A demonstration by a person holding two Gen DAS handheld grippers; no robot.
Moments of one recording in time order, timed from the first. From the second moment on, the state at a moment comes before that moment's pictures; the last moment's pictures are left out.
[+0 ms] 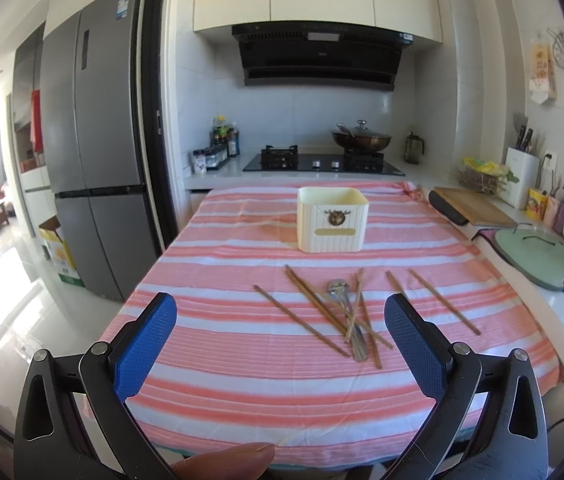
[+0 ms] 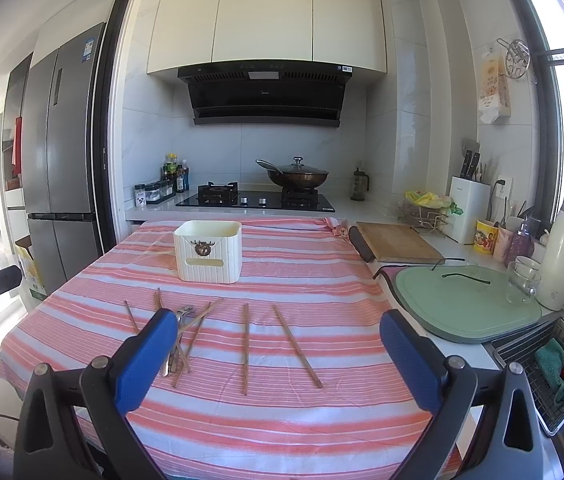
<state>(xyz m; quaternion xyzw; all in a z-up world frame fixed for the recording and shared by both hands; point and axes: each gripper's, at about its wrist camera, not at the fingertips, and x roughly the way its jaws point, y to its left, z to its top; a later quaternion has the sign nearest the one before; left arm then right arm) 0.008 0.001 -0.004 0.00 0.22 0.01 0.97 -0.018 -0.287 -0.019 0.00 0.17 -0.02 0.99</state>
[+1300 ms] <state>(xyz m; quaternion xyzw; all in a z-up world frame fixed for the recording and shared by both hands) 0.016 -0.002 0.000 0.00 0.23 0.01 0.97 -0.011 -0.290 -0.019 -0.01 0.17 -0.02 0.99</state>
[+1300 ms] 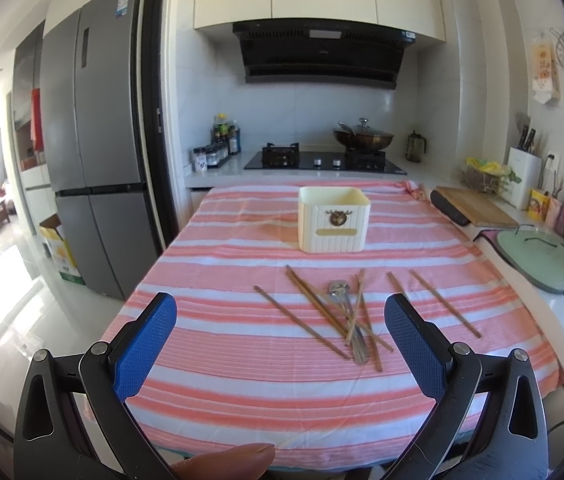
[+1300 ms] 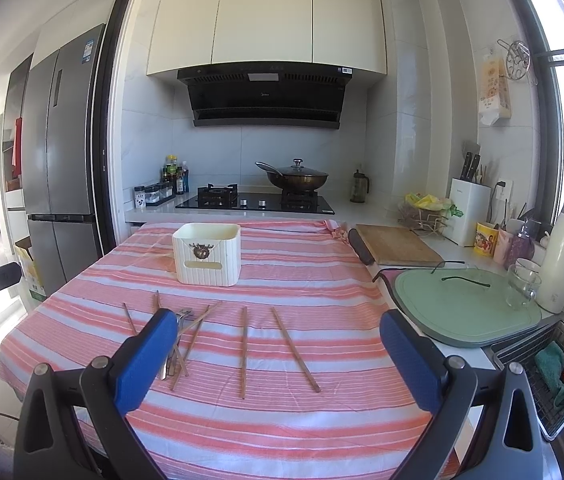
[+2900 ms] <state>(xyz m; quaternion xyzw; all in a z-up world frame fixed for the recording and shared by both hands) 0.243 -0.014 -0.203 -0.05 0.50 0.09 0.86 0.108 -0.352 -0.108 0.02 0.29 -0.05 0.96</state>
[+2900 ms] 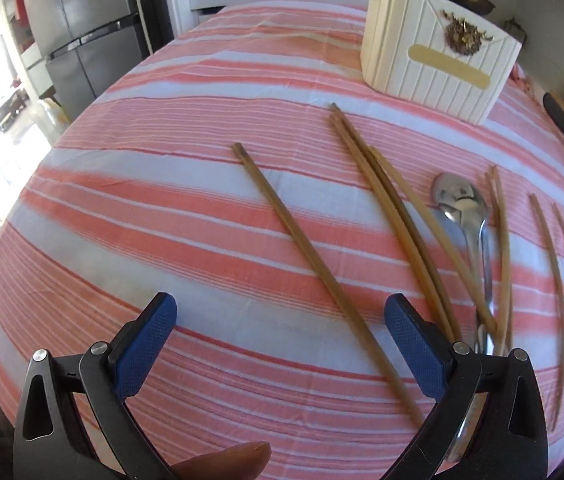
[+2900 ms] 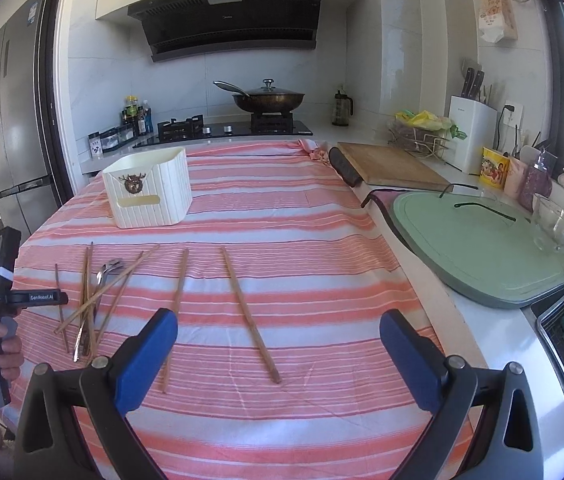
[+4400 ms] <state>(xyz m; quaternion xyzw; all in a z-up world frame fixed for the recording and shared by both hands) 0.319 0.028 -0.188 0.05 0.59 -0.08 0.80 0.338 -0.309 -0.197 -0.10 0.57 0.15 0.80</state>
